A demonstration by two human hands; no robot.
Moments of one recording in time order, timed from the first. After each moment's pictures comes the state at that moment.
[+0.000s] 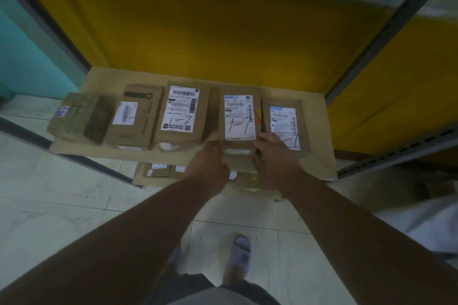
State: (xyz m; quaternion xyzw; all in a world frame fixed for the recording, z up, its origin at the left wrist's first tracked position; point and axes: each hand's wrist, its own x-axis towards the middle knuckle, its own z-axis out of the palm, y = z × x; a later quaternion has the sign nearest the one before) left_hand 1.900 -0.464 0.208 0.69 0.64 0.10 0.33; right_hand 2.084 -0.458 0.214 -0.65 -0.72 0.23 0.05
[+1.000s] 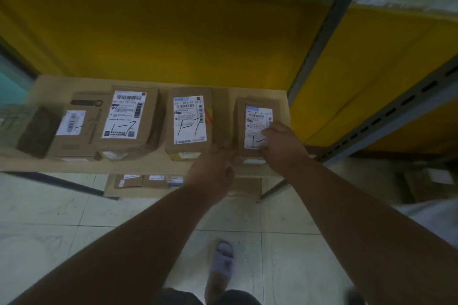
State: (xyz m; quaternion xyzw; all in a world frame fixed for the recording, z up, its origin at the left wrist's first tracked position) left_hand 2.013 -0.471 0.206 0.75 0.58 0.11 0.30; right_hand 2.217 -0.434 0.194 -0.71 -0.68 0.19 0.03
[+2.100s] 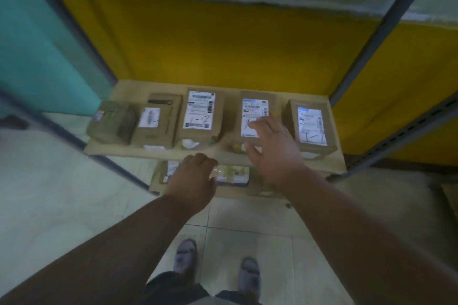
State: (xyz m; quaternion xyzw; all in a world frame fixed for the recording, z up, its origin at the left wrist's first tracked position) left_hand 1.824 -0.526 0.229 0.78 0.60 0.05 0.18; right_hand 2.026 -0.498 0.287 -0.65 -0.74 0.17 0.09
